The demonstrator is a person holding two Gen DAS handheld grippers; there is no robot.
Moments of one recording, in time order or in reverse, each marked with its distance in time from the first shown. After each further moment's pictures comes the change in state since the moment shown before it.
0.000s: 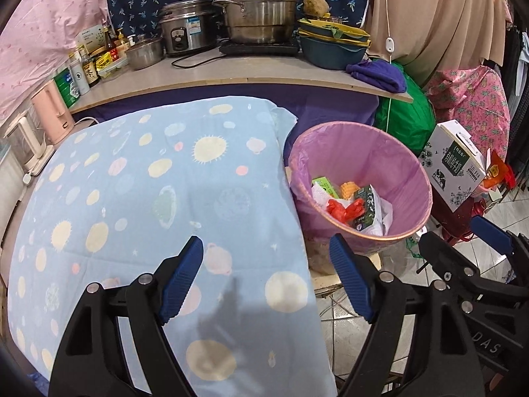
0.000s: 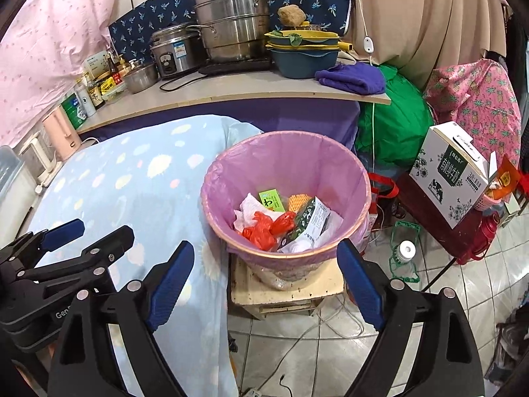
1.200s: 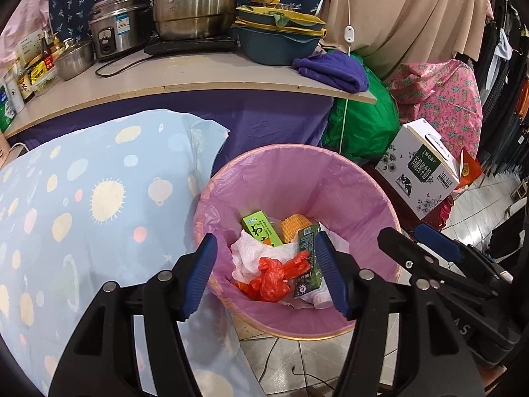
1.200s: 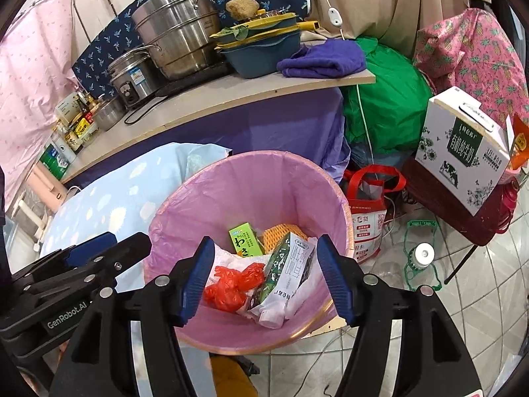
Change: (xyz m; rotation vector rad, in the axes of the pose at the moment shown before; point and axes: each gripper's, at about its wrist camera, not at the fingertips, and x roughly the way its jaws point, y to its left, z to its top) left arm 0.087 -0.066 0.079 0.064 0.032 -0.213; right arm 0.088 -0.082 0.055 0.186 0.000 0.045
